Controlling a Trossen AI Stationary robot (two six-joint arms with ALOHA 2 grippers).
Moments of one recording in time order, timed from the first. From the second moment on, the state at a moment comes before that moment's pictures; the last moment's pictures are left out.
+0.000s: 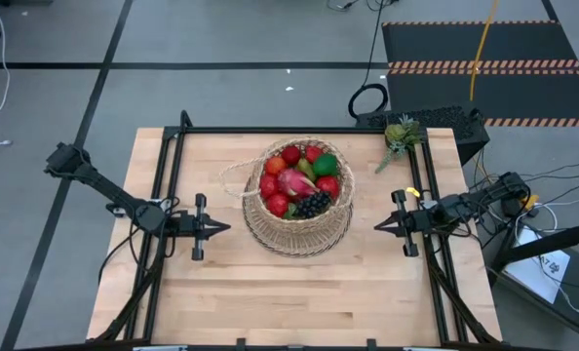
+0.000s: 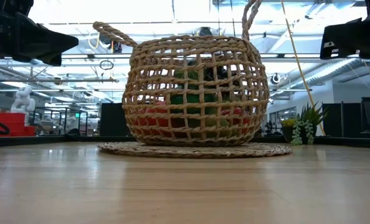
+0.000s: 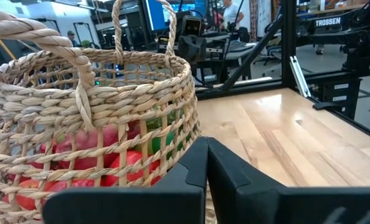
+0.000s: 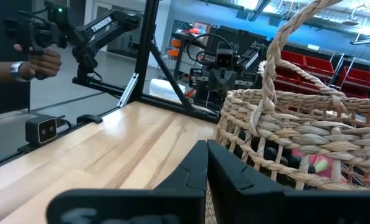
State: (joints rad) left arm -0.54 0.70 0.01 0.71 -0.52 0.15; right arm 0.41 0.00 0.02 0.05 0.21 -0.23
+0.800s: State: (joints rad) left arm -0.54 0.70 0.01 0.78 -0.53 0.20; right arm 0.24 0.00 0.01 0.09 0.01 -0.27
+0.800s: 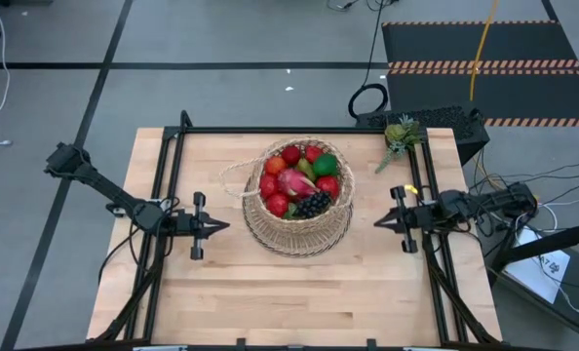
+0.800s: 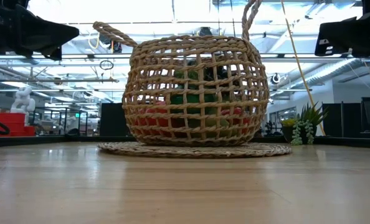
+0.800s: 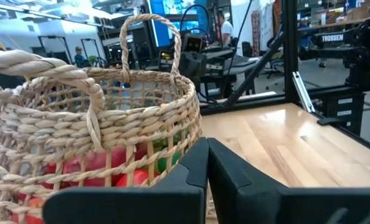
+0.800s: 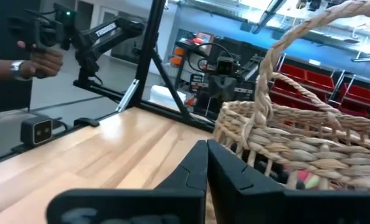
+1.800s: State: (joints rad) left arm -0.54 0.69 0.01 0.71 -0.60 0.23; right arm 0.12 0.01 0.01 0.06 0.05 -0.25
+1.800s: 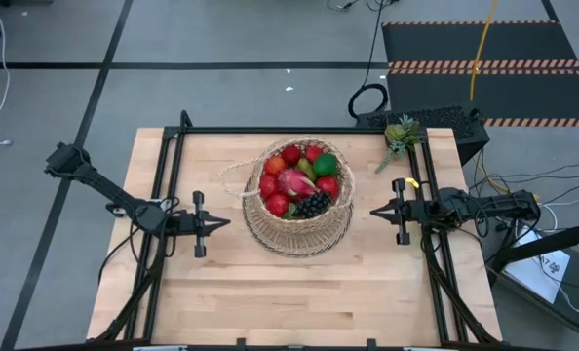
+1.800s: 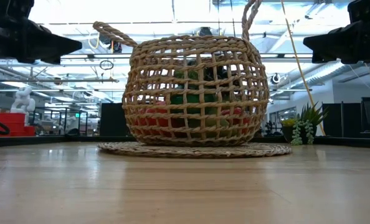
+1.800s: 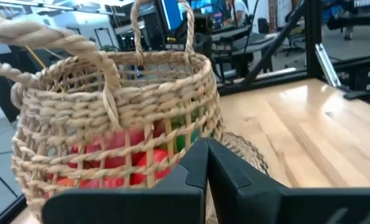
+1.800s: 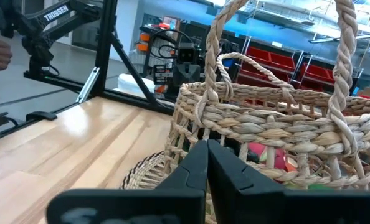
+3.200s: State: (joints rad) left arm -0.11 0.50 0.01 0.48 0.00 0.15; right arm 0.12 0.00 0.01 0.07 0.05 -0.25
